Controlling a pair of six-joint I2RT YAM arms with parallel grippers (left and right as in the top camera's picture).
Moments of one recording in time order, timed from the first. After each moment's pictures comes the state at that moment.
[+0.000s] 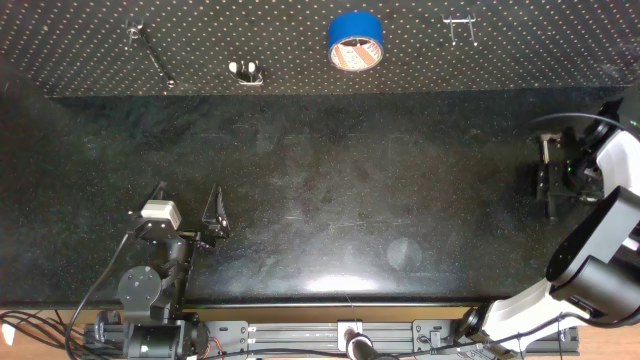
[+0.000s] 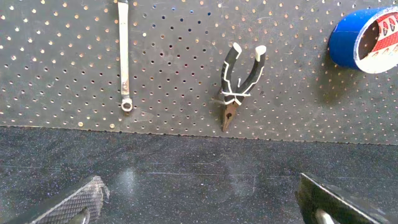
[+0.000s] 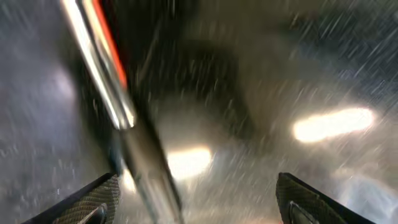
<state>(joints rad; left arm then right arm) 0.01 0.01 0.01 -0.07 0.10 -0.15 -0.58 1.85 1.23 -0.91 0.17 -0.40</state>
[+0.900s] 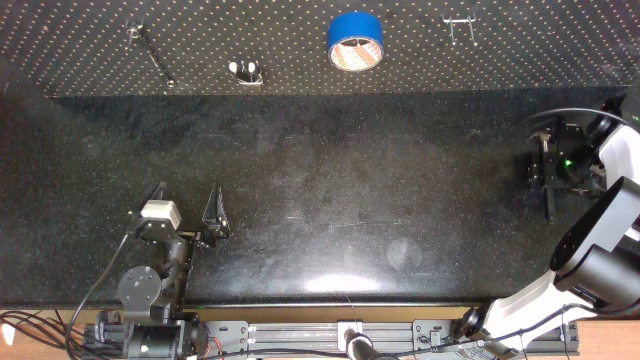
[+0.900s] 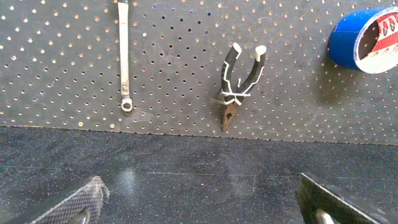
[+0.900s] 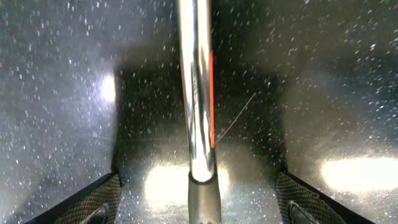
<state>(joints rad) 0.01 0.01 0.01 -0.07 0.10 -0.15 -0.59 1.91 1.27 -0.92 -0.03 -0.51</state>
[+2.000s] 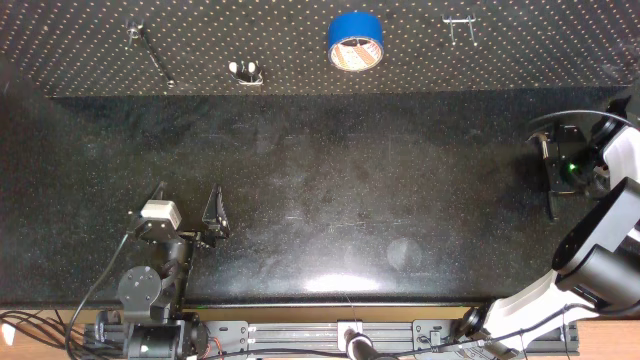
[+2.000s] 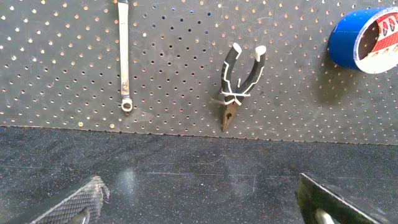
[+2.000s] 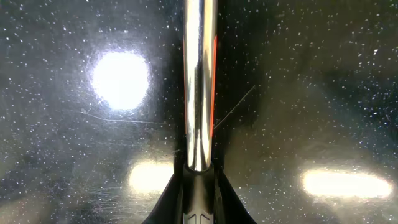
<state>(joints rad) 0.01 0.01 0.01 -0.07 0.10 -0.15 -0.61 1.91 1.27 -0.93 -0.03 -0.64</state>
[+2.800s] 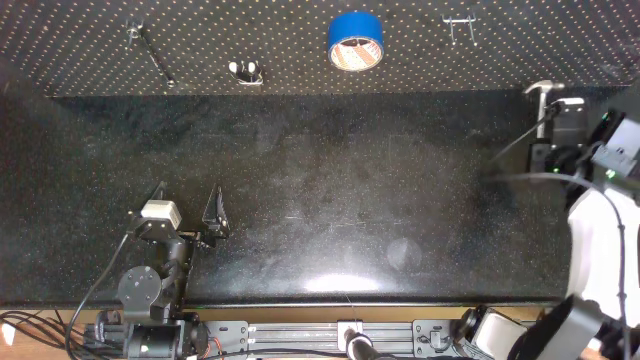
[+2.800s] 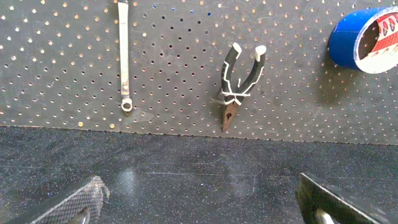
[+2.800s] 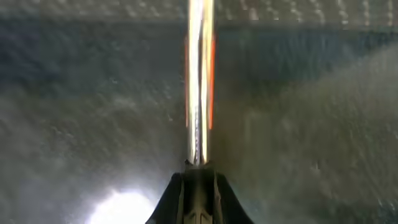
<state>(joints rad) 0.01 0.01 0.01 -0.07 0.10 -0.15 -0.51 1.39 0.89 -0.46 -0.29 -0.45</state>
